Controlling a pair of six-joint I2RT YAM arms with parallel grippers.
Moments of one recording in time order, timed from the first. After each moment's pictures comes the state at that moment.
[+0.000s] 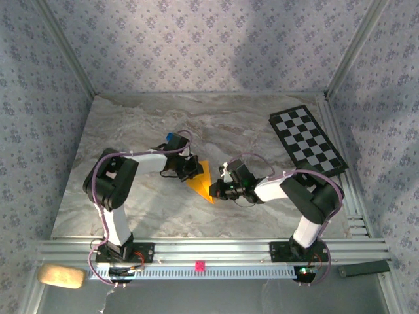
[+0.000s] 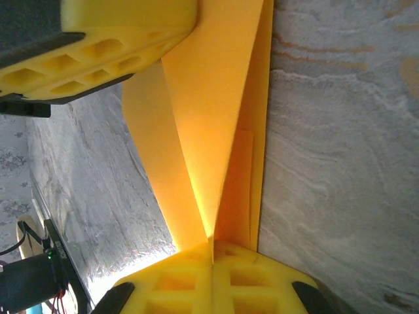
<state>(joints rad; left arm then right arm) -0.53 1.84 0.97 -0.19 0.54 -0.88 0.75 1.72 0.59 0.37 -0.47 0.88</state>
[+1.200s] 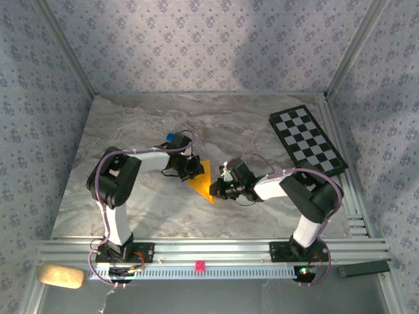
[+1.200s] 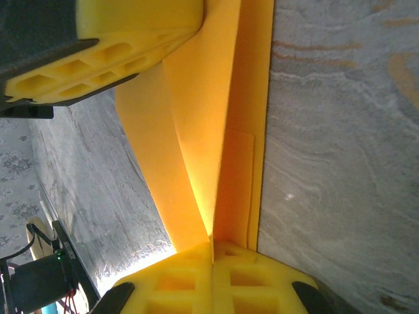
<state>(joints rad) -0.54 1.87 1.02 -0.25 0.51 -0.85 0.74 1.73 0.61 0.34 -0.50 0.91</state>
